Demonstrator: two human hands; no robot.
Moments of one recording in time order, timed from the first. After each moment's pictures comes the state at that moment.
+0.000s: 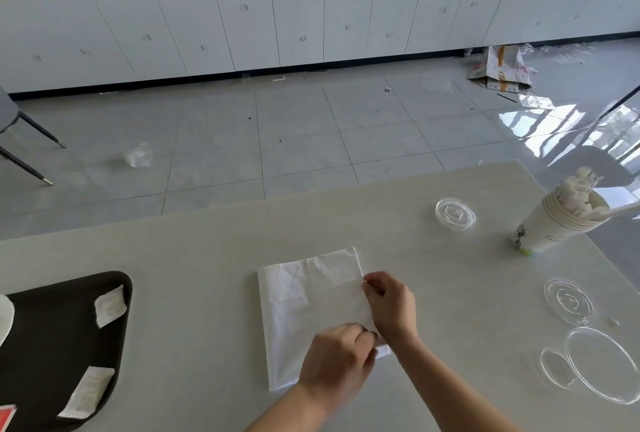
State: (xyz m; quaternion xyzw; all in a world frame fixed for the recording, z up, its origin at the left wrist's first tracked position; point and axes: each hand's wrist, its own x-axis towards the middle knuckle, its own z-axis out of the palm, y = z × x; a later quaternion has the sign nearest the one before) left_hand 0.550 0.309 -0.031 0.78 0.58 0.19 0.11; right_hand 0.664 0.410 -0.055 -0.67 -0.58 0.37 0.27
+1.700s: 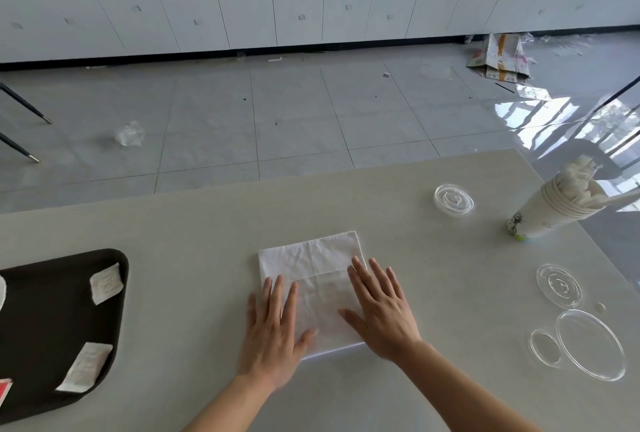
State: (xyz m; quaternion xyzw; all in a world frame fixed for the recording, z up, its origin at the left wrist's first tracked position) left_hand 0.466 0.274 -0.082 0.68 0.72 0.05 0.08; right_hand 0.689 0.373 -0.080 -0.46 -0.88 0.10 0.04
